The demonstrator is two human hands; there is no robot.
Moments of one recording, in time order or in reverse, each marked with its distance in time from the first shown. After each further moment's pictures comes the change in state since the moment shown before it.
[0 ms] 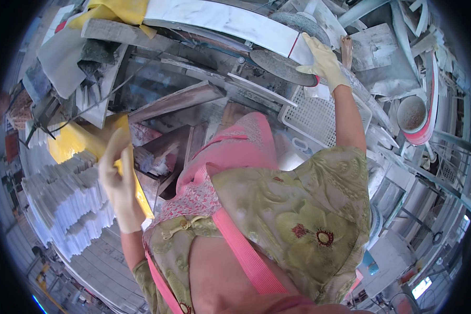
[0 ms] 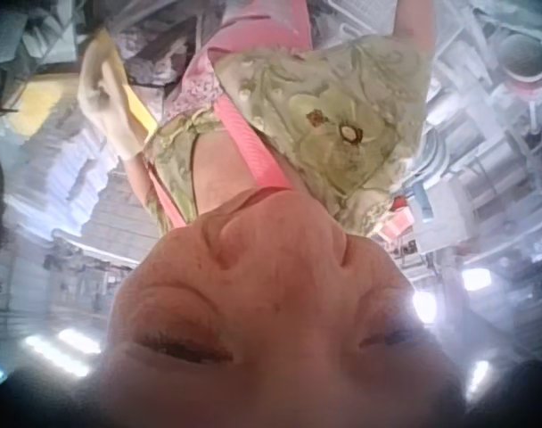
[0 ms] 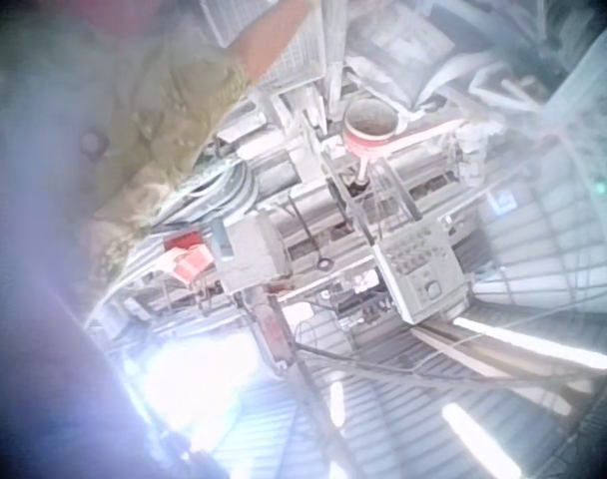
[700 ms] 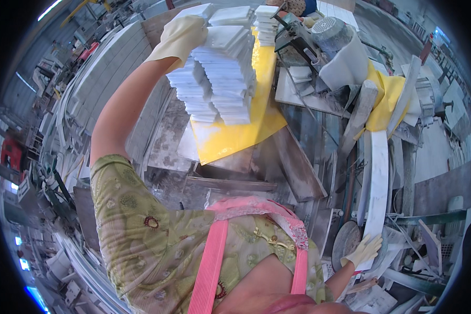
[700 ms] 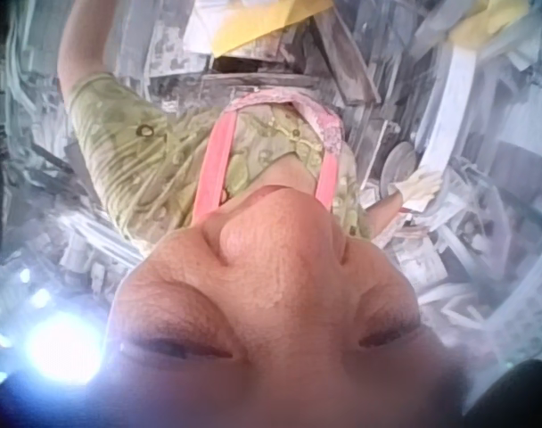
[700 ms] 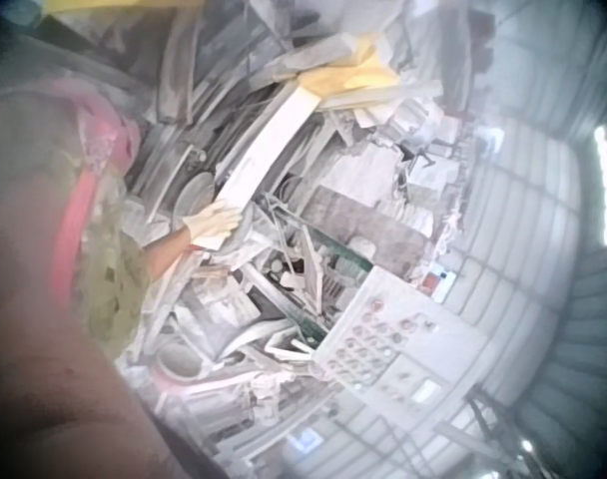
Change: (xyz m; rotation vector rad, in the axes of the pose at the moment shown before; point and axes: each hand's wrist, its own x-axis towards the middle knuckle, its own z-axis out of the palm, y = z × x) left_hand -0.025 -0.057 -0.312 1.211 0.491 -0.671; right_hand 0.054 -0.078 0.042 -0.131 0.248 0.067
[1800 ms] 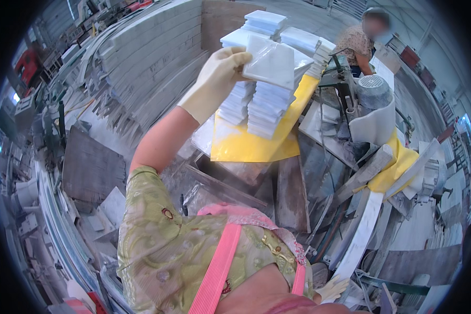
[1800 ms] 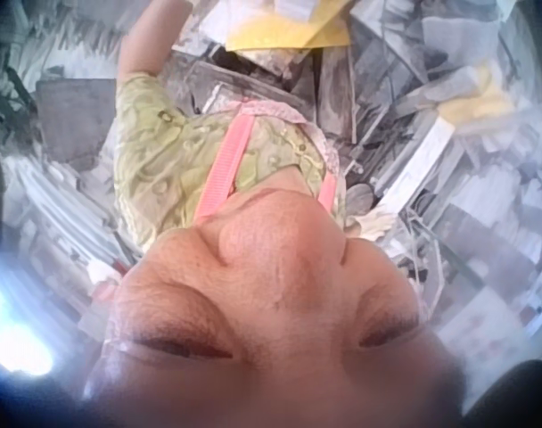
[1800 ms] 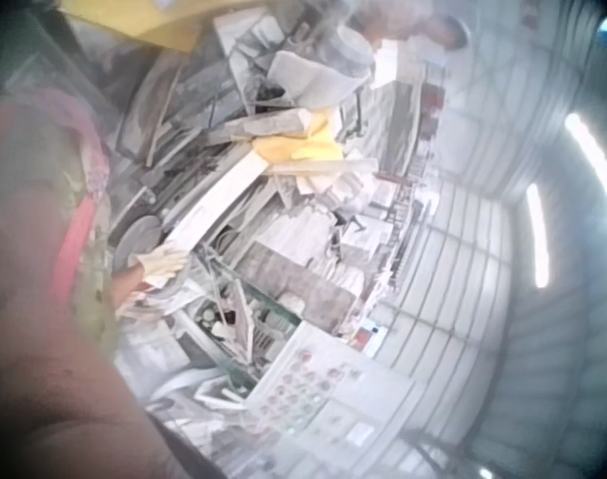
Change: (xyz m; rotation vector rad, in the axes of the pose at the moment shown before) left_hand -0.142 0.015 -0.002 -2.012 0.214 -0.406; right_hand 0.023 0.004 0.020 -0.078 0.041 -0.069
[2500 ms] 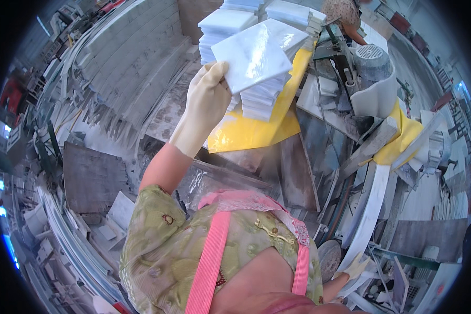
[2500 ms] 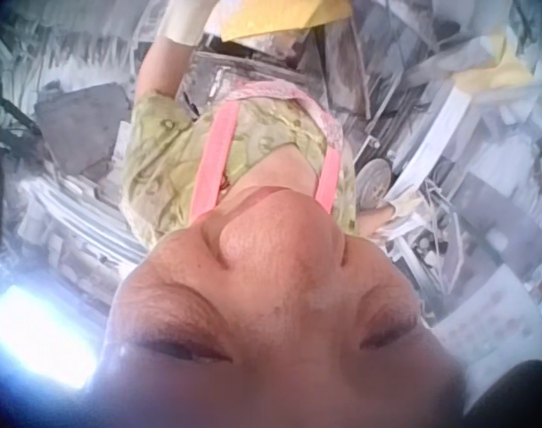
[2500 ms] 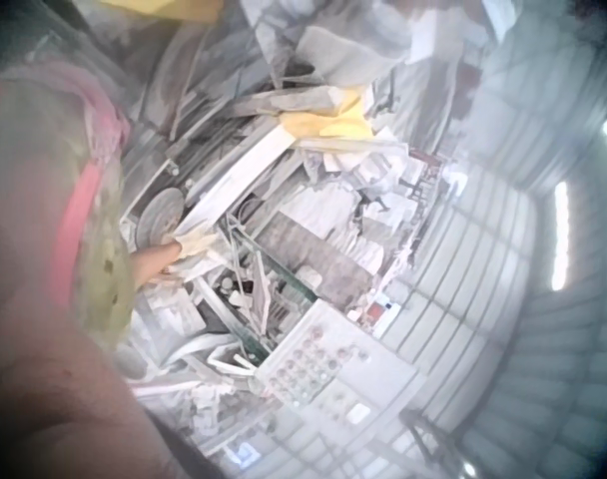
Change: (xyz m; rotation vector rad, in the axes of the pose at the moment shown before) left_hand -0.033 -0.058 -0.021 -0.368 -0.031 -0.055; right_hand 0.051 0.013 -0.031 0.368 -0.012 0.090
